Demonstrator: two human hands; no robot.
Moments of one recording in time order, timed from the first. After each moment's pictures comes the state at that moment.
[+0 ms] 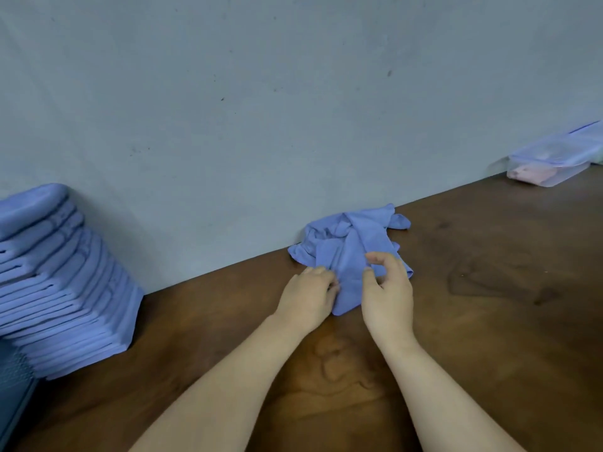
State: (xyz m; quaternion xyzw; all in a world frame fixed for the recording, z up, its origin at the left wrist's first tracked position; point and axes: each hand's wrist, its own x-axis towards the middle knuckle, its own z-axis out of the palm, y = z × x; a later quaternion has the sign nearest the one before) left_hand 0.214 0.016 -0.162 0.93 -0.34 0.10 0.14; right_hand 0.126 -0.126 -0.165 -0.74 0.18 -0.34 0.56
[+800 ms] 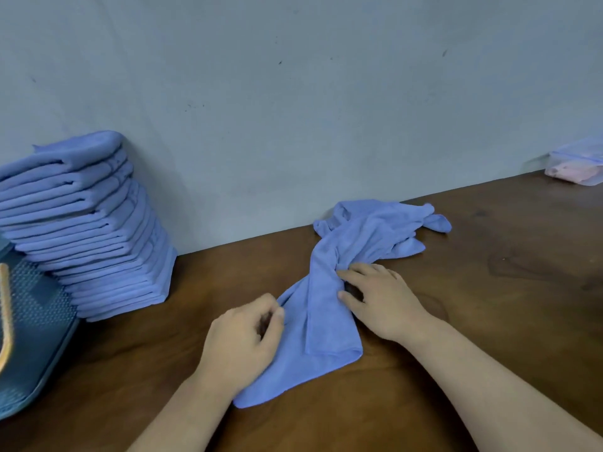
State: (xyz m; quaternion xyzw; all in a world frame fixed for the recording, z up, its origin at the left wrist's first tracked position) left_hand 0.081 0.208 -0.151 0.92 -0.22 0.16 0.29; right_hand 0.111 -0.075 -0.175 -0.97 -0.08 -0.10 0.21
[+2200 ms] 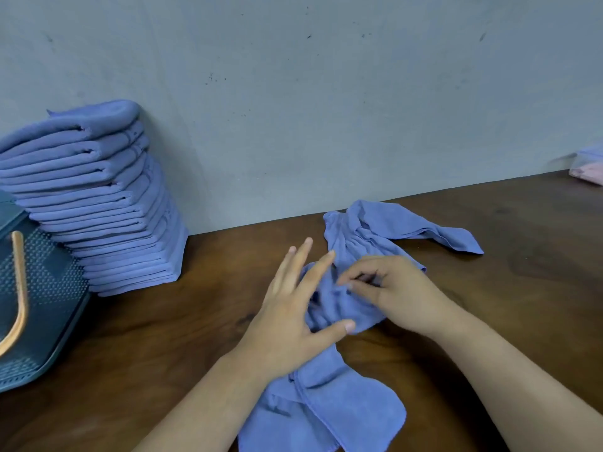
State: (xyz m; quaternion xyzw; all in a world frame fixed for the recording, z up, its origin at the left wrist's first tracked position) left_hand 0.083 0.180 -0.151 0.88 -0.32 0.09 0.34; right_hand 0.084 -0.055 -0.131 -0.88 -0.16 -0.05 0.45
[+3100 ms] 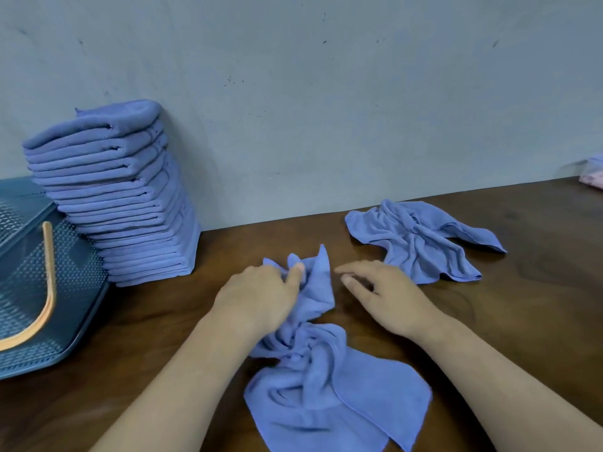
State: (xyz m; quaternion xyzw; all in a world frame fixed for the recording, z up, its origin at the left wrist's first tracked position) left_hand 0.103 0.210 -0.103 1.00 -0.05 -0.02 0.07; right_hand 0.104 -0.041 -0.165 -0.93 -0.17 -0.11 0.32
